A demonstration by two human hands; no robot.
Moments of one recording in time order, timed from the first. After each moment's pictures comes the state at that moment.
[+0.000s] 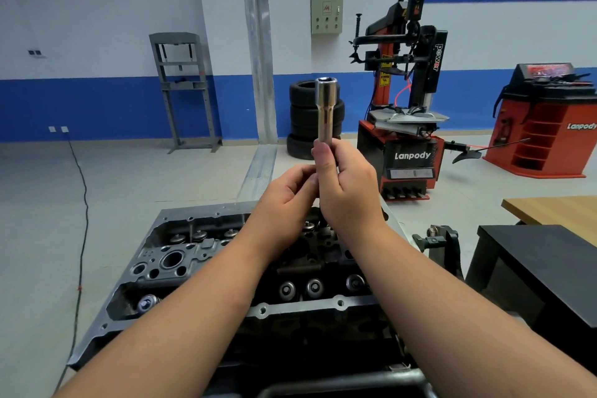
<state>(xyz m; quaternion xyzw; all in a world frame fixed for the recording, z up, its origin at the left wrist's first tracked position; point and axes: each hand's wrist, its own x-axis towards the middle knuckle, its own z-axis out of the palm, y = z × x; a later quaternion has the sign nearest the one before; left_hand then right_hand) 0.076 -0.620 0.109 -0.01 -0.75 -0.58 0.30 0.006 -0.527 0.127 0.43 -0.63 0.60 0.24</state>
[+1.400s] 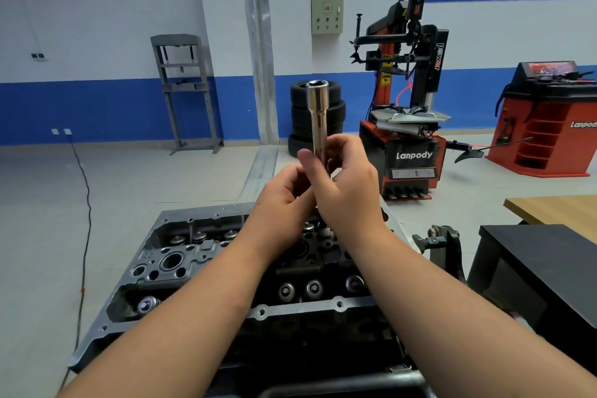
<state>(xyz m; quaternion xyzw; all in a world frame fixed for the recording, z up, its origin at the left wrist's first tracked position) 0.078 -0.620 0.110 0.00 -0.76 -0.57 0.30 0.008 -0.527 0.127 0.42 -0.62 0.62 0.23</state>
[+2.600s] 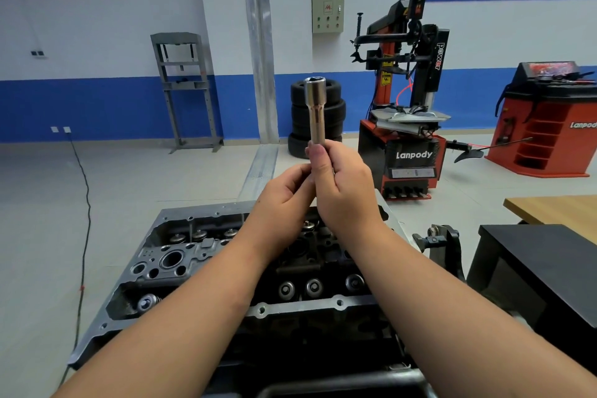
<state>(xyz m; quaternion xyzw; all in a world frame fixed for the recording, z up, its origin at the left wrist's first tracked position) 0.077 -0.619 0.109 -0.01 -0.74 -0.59 0.31 0.006 -0.530 0.125 0.44 -0.64 0.59 0.22</state>
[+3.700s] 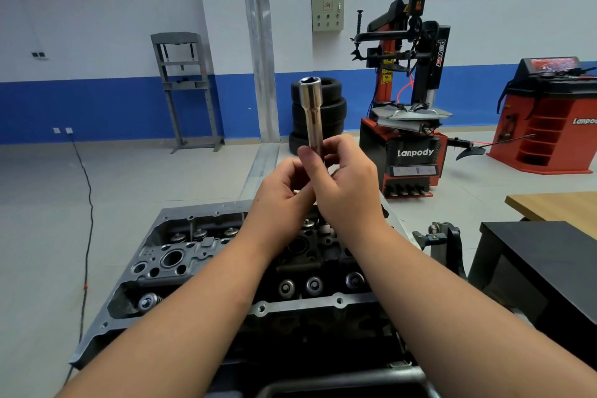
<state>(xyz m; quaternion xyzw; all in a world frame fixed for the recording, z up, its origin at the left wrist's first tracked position) 0.076 -0.619 0.109 0.00 -0.75 -0.57 0.33 0.006 -0.528 0.125 0.43 -0.62 0.61 0.24</state>
